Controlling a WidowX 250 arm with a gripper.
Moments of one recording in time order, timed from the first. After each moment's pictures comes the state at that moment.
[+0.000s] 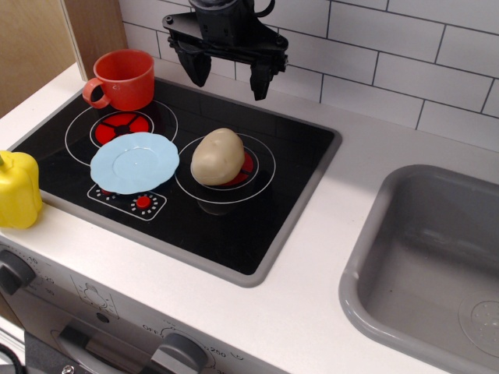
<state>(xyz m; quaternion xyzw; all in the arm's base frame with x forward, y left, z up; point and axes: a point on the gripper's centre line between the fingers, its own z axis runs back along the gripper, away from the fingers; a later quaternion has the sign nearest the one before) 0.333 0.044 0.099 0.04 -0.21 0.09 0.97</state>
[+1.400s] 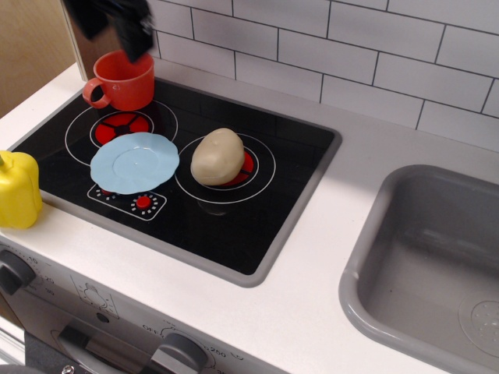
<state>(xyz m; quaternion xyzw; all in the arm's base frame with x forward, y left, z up) 0.297 0.142 0.138 0.05 -0.13 -0.07 0.99</state>
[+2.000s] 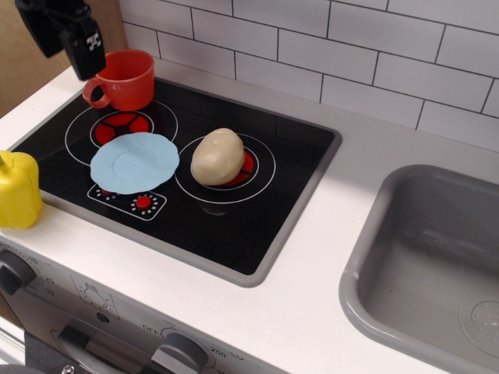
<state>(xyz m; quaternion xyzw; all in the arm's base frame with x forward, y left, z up) 0.280 0.182 0.108 0.02 -0.08 -0.11 0.99</state>
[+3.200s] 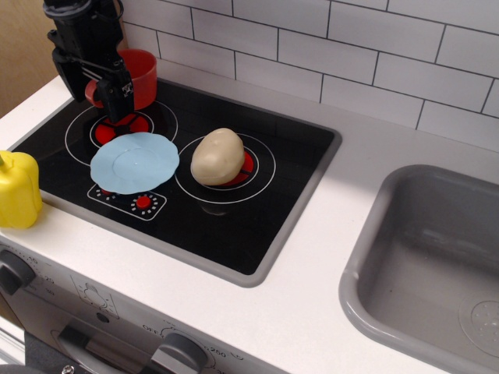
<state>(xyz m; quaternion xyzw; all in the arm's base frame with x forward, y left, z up) 0.295 0.175 0.057 0.02 -0.07 -0.07 1.00</state>
